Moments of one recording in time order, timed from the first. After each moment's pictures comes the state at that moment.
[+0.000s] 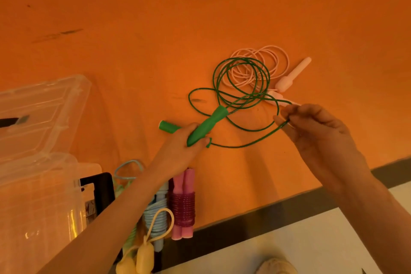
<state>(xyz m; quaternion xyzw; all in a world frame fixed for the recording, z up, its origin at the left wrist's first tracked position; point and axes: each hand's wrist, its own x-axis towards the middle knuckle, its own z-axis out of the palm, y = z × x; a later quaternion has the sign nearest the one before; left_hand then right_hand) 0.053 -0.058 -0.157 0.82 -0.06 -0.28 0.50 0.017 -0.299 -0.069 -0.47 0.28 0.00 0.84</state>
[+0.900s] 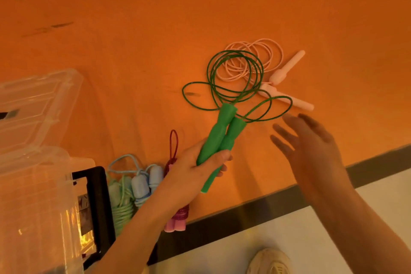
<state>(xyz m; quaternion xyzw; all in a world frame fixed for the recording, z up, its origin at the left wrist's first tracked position) -0.002 -0.091 -0.096 0.64 0.05 -0.36 0.68 -0.007 -0.281 -0.073 -0.51 0.46 -0.04 0.73</state>
